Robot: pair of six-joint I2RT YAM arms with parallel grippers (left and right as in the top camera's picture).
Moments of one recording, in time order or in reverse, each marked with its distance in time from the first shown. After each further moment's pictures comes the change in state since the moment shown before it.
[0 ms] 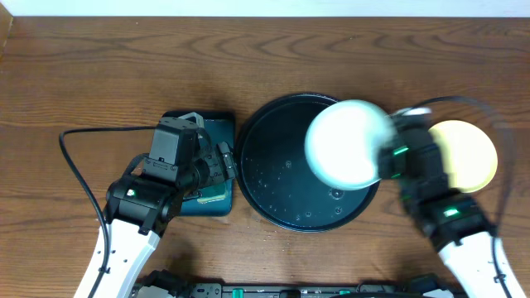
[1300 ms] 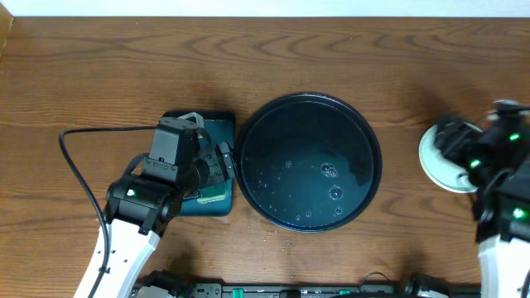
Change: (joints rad) left arm 0.000 0.000 0.000 0.000 0.000 0.000; right arm -0.478 -0.039 0.072 -0.011 -0.562 0.156
